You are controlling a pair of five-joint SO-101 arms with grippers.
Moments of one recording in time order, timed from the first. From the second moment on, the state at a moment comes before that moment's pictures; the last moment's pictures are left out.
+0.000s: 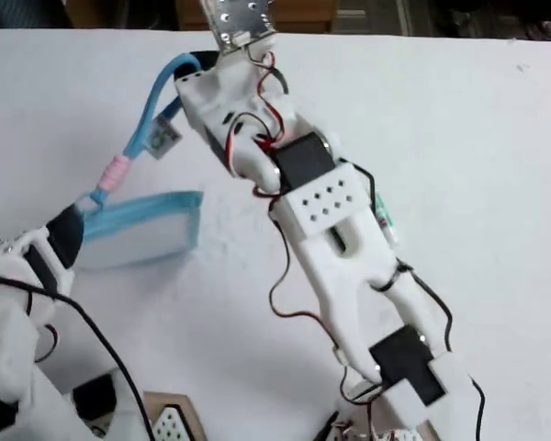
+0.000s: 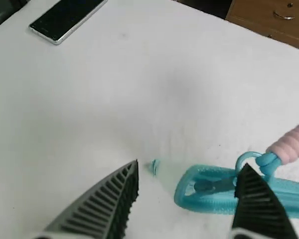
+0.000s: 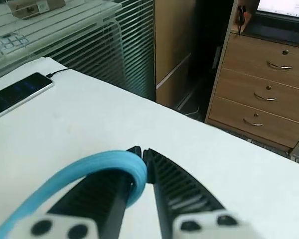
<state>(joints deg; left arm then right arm) -30.9 -54.4 3.2 102.5 4.0 -34.2 -0.9 -16.9 44.6 1.0</state>
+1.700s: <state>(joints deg) -21.8 -12.4 -18.1 101.6 -5.4 -16.7 -2.5 -24.1 59.5 1.0</state>
